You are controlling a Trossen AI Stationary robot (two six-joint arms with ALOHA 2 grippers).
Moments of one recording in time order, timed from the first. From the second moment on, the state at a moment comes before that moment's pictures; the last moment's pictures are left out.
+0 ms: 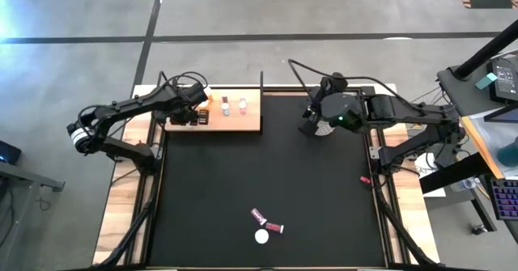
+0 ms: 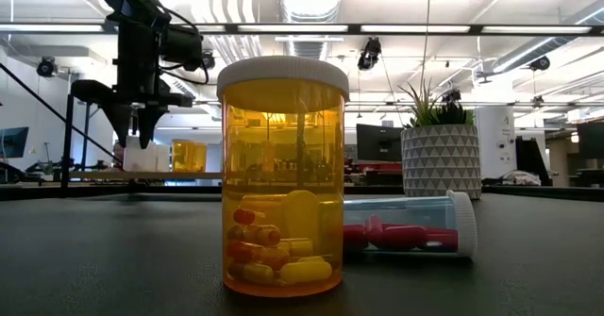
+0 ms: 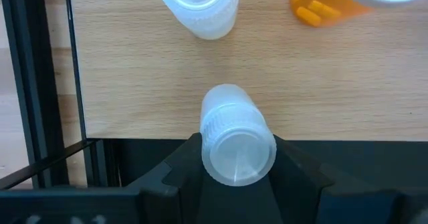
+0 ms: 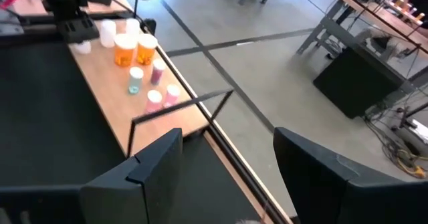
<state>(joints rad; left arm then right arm) 0.67 1.29 0.93 -1.08 -0.19 -0.89 0.02 1.35 1.57 -0.85 0.71 0.07</state>
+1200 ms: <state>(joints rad) 0.68 1.29 0.92 -1.08 -0.32 -1.04 0.02 1.36 1.57 -0.84 0.70 -0.04</state>
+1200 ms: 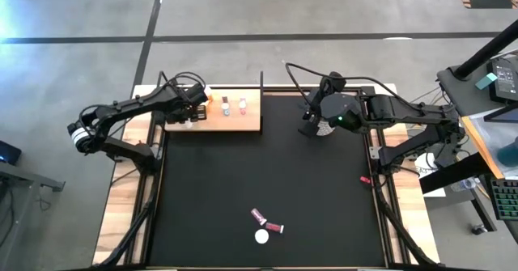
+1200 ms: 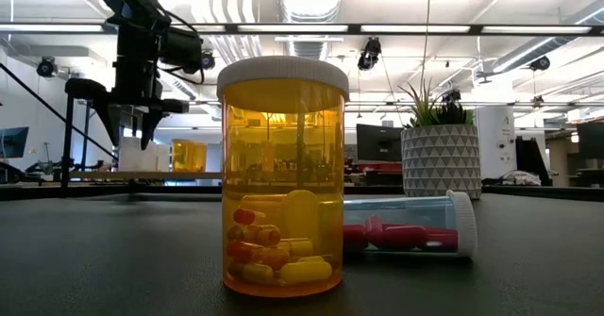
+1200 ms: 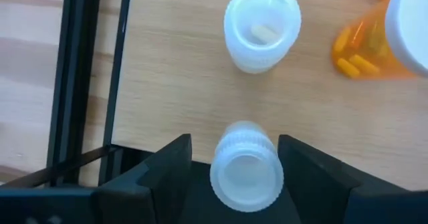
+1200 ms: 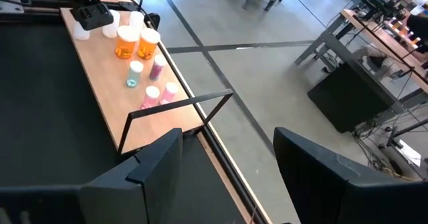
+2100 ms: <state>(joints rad) 0.62 1.25 1.13 -0.87 -0.09 -0.86 0.02 1.38 1.57 -0.89 0.70 0.05</state>
